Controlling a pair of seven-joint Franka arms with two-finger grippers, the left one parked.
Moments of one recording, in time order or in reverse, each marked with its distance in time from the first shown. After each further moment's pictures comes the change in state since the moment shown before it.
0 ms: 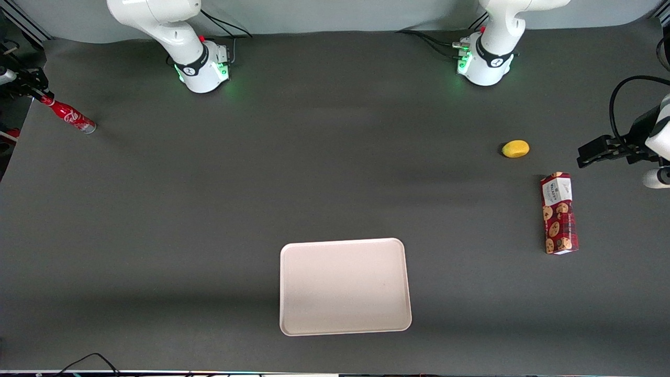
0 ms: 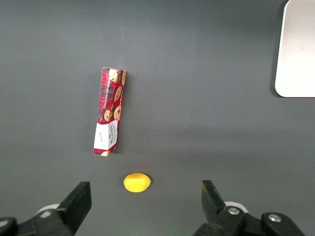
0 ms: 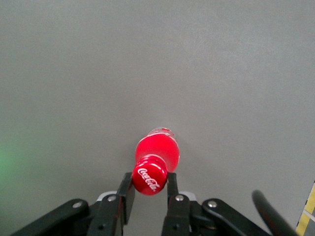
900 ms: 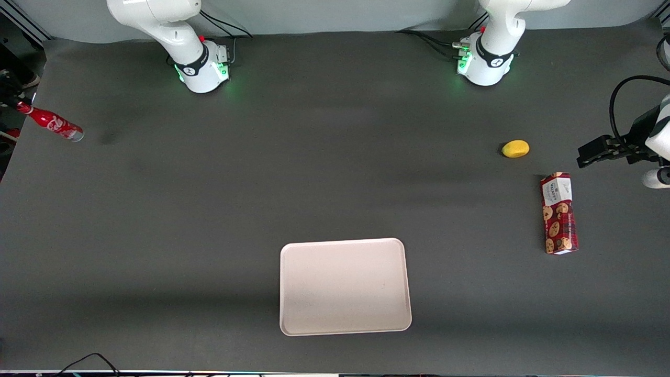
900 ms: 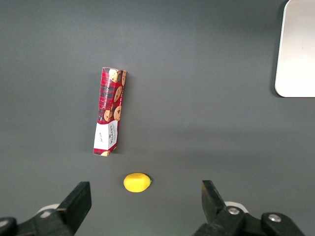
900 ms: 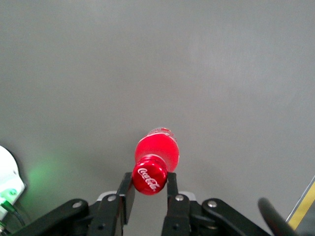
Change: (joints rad) arm 0.014 -0.022 0.383 0.231 0.104 -0.350 0.127
